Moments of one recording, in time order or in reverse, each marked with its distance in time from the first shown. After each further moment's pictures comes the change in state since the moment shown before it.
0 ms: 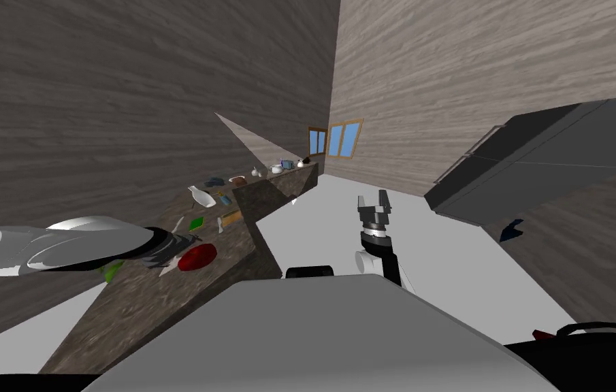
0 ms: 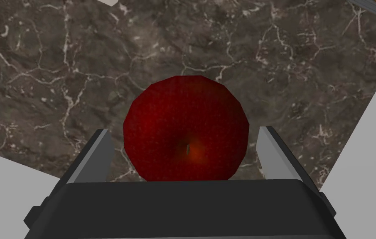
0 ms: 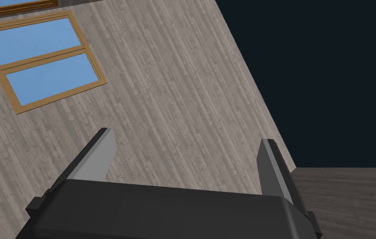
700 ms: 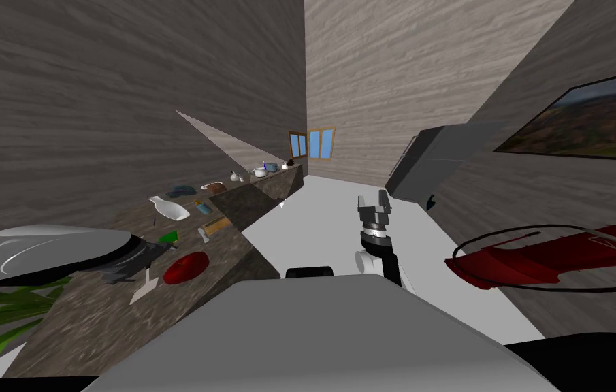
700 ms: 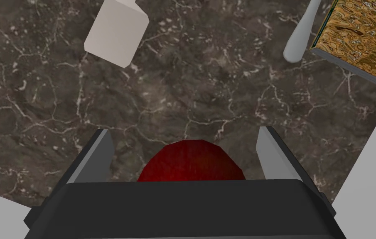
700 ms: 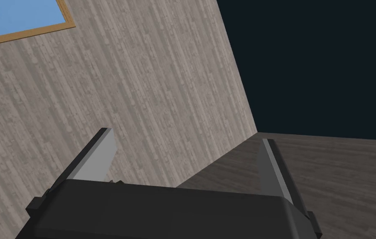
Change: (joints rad) left arm -0.046 -0.070 -0.077 0.195 0.093 -0.085 -0.016; right arm 0.001 0.000 0.000 0.000 0.000 0.000 0.000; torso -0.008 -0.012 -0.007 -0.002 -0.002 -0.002
